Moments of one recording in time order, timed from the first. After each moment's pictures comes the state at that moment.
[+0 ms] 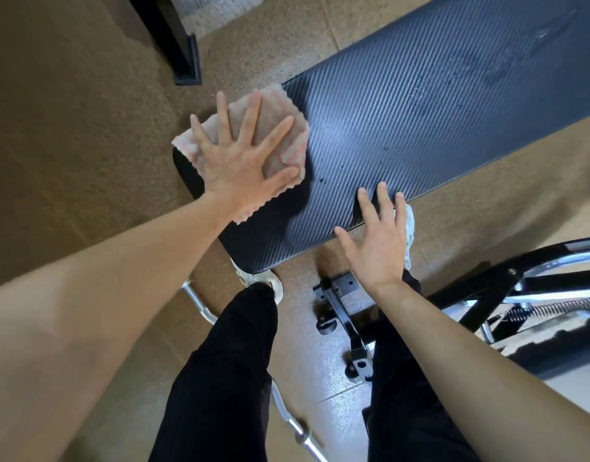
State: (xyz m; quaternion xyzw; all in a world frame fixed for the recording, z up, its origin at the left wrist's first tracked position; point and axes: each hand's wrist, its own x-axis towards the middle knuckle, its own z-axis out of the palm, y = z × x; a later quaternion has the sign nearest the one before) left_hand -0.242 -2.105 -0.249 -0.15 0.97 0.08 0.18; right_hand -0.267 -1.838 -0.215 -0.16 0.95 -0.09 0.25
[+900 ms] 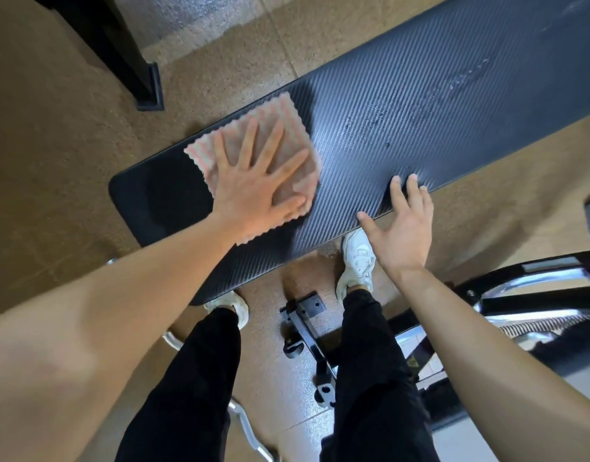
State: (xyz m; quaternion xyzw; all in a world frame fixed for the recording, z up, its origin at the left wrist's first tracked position) left_hand -0.320 -2.023 -0.251 -0.06 0.98 0.08 0.19; right_hand -0.398 -1.762 -0.217 -0.10 0.97 -0.08 0.22
